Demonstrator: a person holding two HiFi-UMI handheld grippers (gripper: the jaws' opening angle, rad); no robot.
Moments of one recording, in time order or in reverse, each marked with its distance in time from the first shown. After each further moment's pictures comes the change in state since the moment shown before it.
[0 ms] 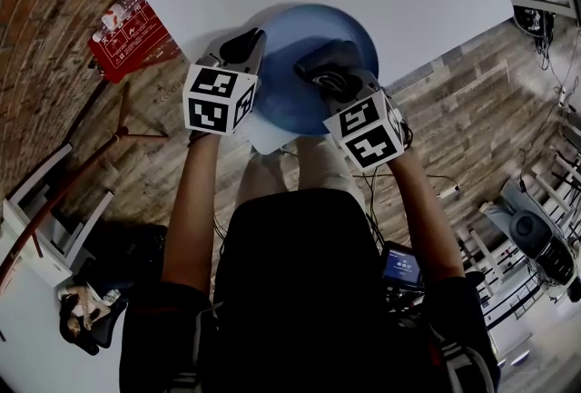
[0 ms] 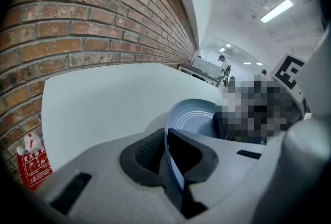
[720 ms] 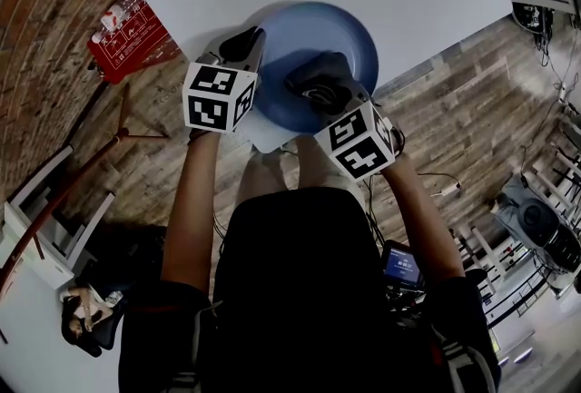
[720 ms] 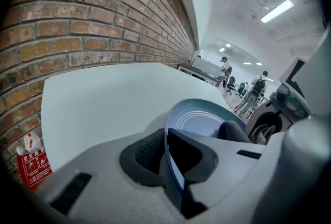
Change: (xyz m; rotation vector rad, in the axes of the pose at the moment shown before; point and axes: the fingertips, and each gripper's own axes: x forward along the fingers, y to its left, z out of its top) left arm -0.001 0.000 -0.001 -0.002 0.002 -0.005; right arm 0.000 0.033 -0.006 -0.040 0.020 0.049
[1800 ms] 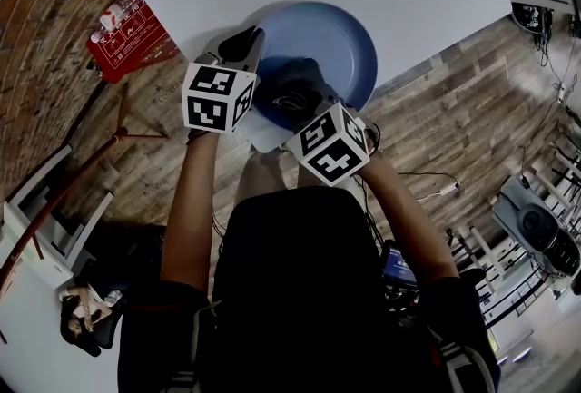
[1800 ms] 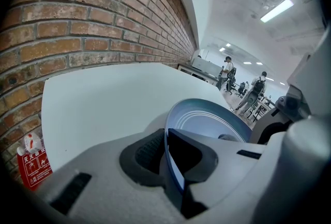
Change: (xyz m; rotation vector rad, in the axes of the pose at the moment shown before) left arm 0.002 0.000 -0.001 0.004 0.002 0.004; right arm 0.021 0.042 0.025 -0.013 -0.031 0.108
